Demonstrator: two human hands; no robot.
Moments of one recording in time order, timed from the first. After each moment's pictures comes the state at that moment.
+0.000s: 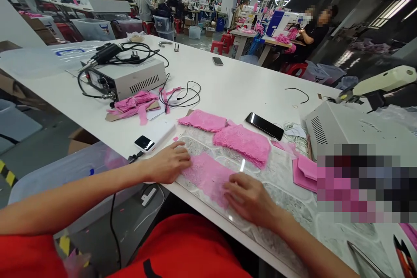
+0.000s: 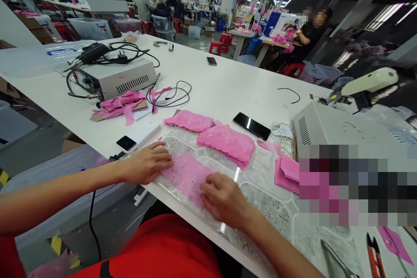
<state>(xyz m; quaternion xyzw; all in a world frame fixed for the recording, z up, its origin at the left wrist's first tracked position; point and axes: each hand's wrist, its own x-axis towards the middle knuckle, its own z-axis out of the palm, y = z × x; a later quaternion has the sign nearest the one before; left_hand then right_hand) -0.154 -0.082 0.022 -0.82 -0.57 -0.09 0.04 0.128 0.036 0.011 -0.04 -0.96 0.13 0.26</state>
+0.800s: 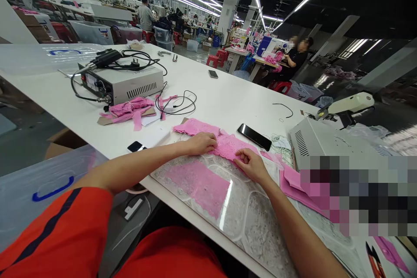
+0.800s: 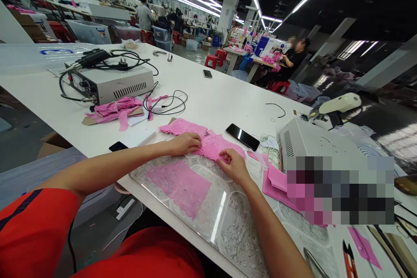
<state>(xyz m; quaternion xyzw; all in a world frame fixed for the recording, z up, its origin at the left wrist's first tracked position) -0.135 0.059 0.014 -0.82 -0.54 -0.17 -0.07 0.109 0.140 0.004 -0.32 -0.86 0.29 0.27</state>
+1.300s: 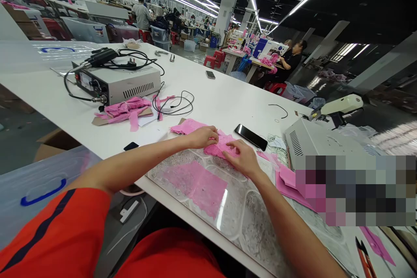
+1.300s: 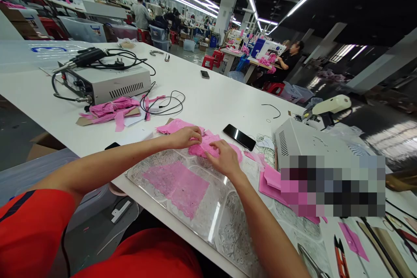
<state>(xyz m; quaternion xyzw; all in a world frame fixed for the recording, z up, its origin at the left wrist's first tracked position) -0.136 0.072 0.035 -0.80 -0.54 -0.24 -0.09 0.077 0.127 0.026 -0.31 -0.88 0.23 0.28</state>
